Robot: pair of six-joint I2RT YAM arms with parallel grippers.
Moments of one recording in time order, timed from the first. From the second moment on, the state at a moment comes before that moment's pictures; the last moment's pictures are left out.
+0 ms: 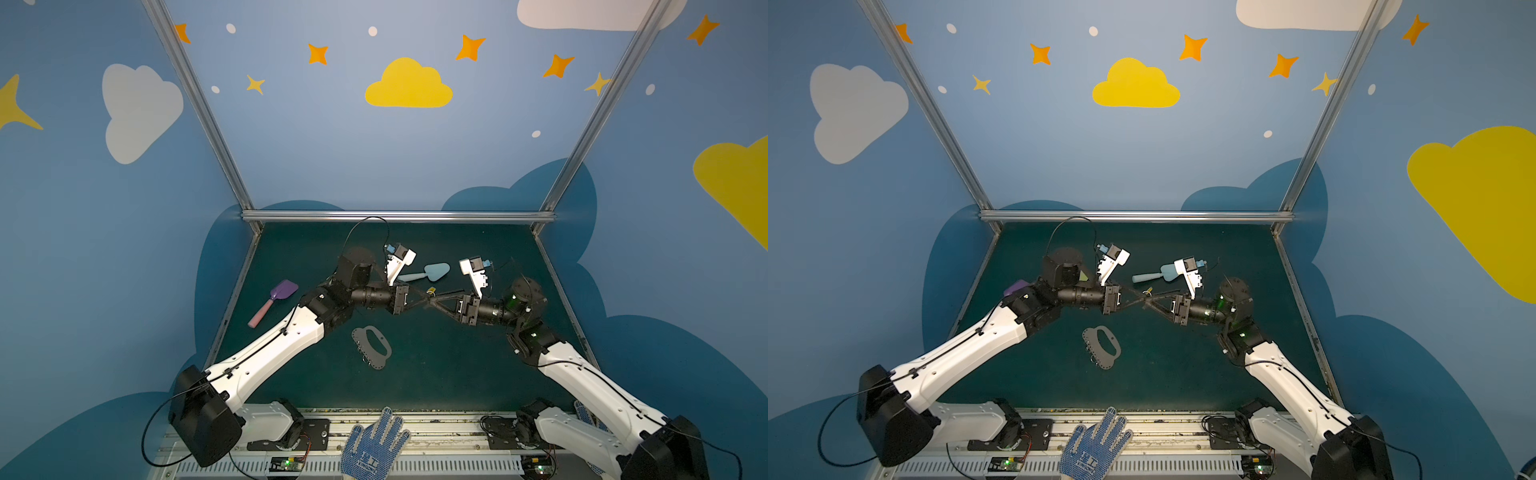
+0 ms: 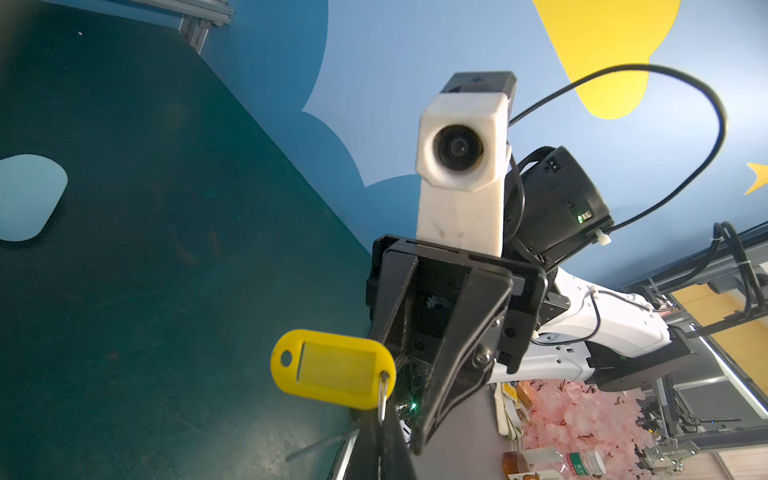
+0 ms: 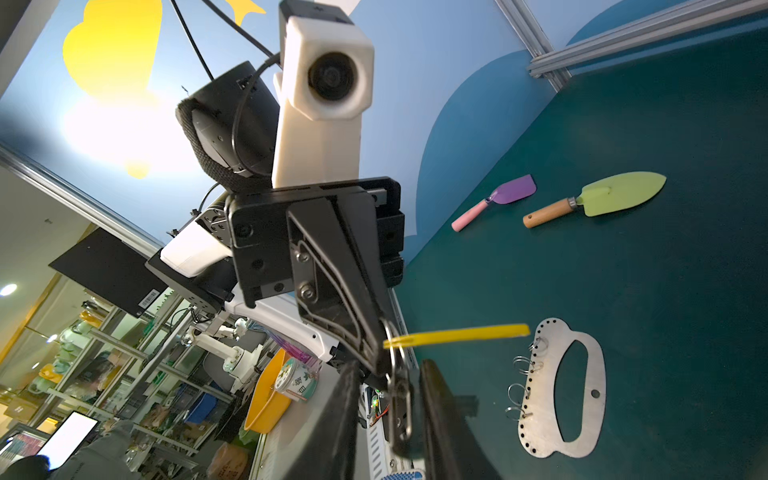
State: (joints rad) left arm -0.68 1.30 1.12 -0.17 0.73 -0.56; right arm 0.49 1.00 0.65 0.35 -0.93 0.78
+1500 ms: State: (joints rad) left arm -0.62 1.44 1.08 -0.26 0.74 -0.64; right arm 0.76 1.19 1.11 -0.80 -0.39 -0.06
